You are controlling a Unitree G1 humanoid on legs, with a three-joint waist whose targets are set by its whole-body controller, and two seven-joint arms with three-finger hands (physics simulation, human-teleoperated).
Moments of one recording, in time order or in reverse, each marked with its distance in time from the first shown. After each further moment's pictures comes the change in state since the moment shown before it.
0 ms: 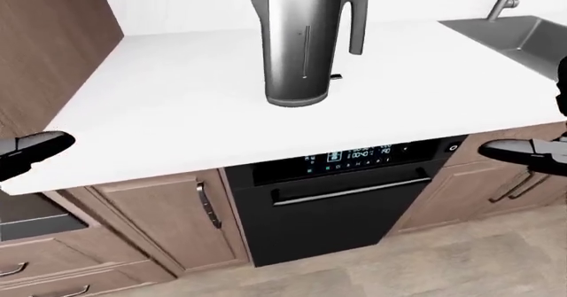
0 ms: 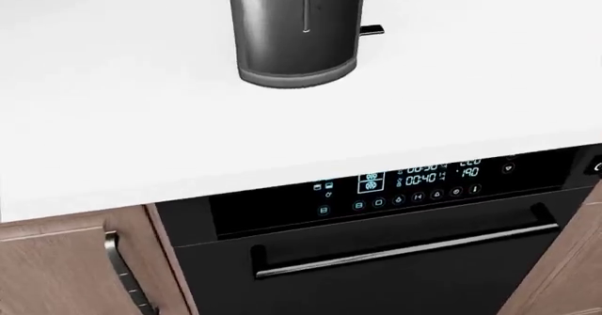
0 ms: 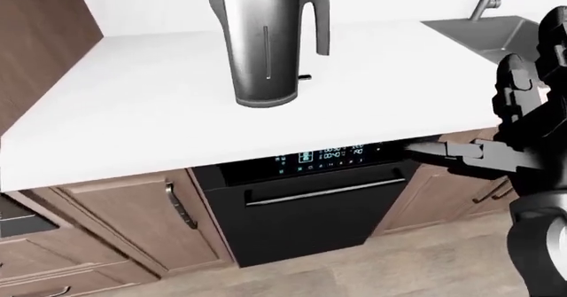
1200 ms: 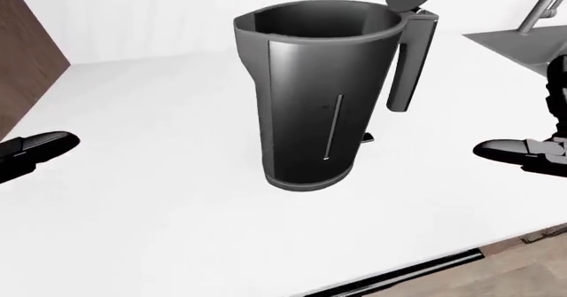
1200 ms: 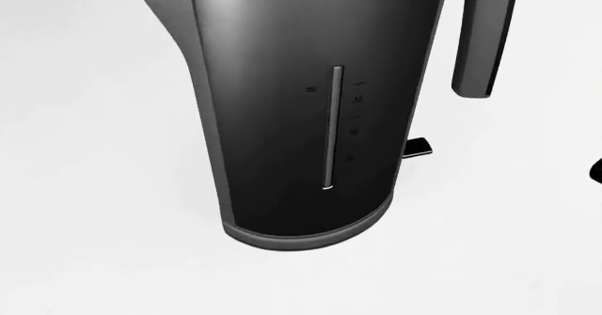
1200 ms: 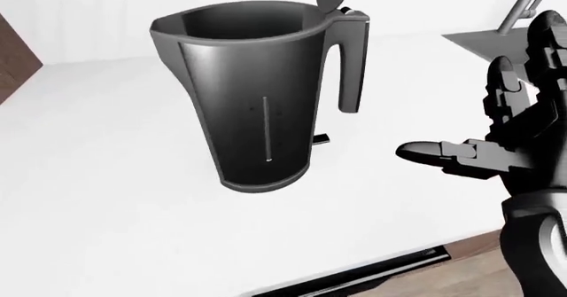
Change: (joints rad) left arm -0.002 0.004 -0.006 -0.008 -0.025 0.021 0.013; right arm 0.011 0.005 0.019 0.013 0.038 -0.025 -0.029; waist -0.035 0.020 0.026
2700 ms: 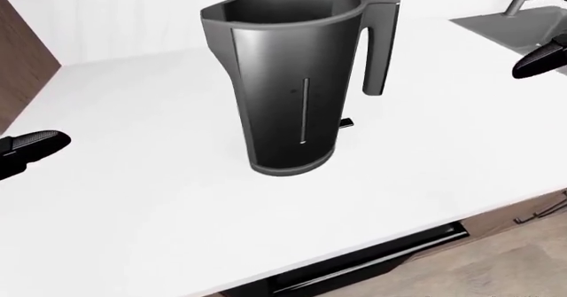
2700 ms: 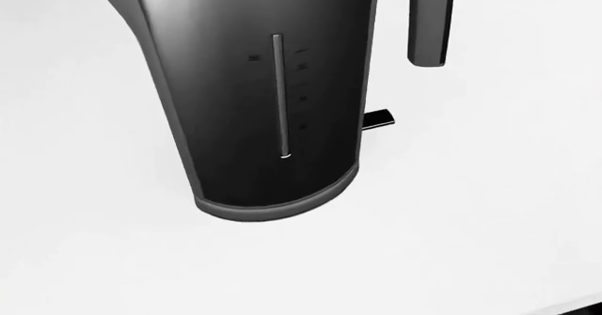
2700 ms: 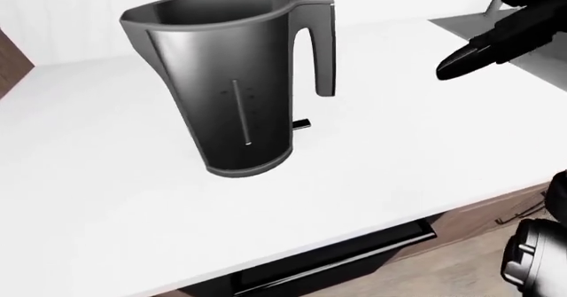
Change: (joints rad) left arm 0.004 0.015 0.020 0.017 -0.014 -0.005 0.000; right arm -0.758 -0.442 0.509 0.807 -0.825 -0.050 0.984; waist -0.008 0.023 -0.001
